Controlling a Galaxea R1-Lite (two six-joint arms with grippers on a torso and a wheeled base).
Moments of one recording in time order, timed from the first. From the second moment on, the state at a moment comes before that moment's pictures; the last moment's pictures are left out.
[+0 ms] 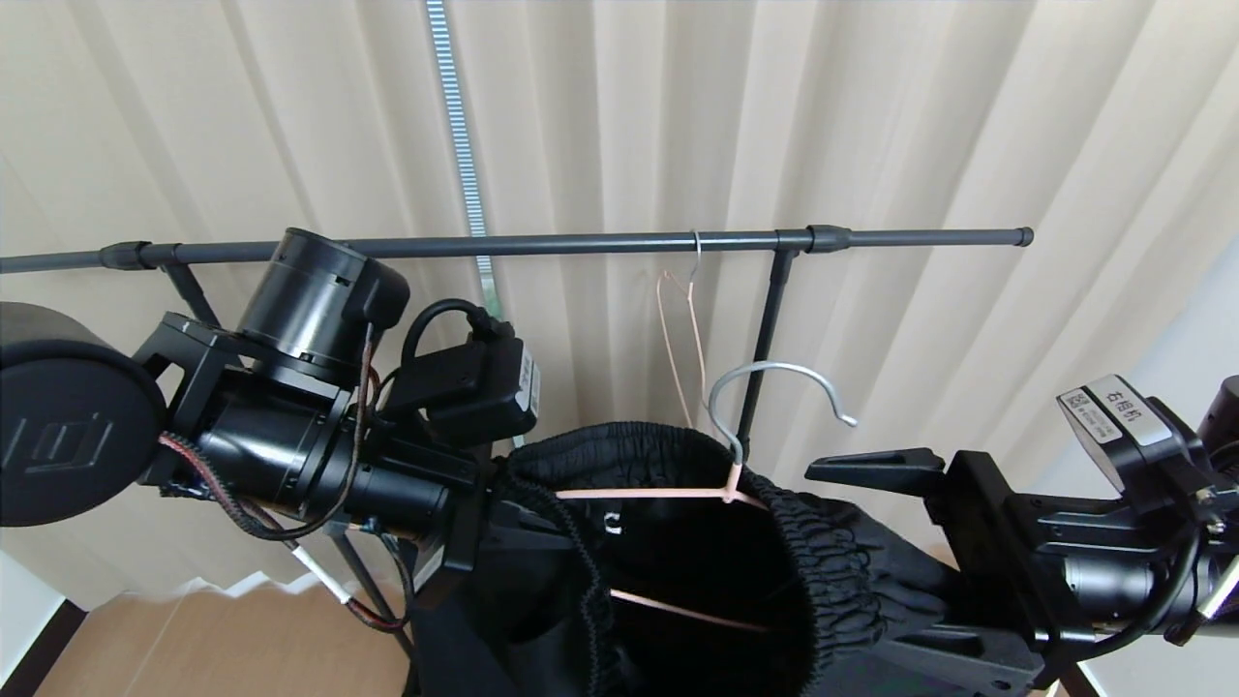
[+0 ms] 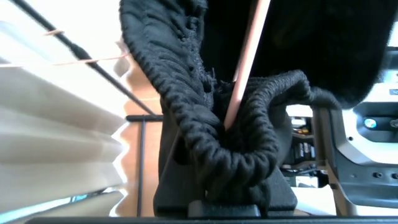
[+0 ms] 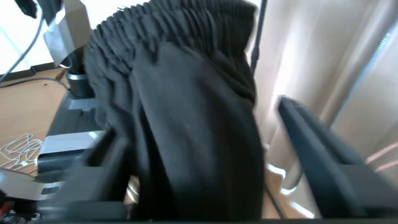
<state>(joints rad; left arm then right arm) -0.52 1.63 -1.10 0.25 -0.69 0.79 0.41 1.51 -0.37 -1.01 0.95 -0.06</state>
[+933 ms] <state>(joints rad) -0.35 1.47 -1.01 0.25 -0.69 0.67 0.34 1.60 -0.35 -1.01 0.95 -0.33</state>
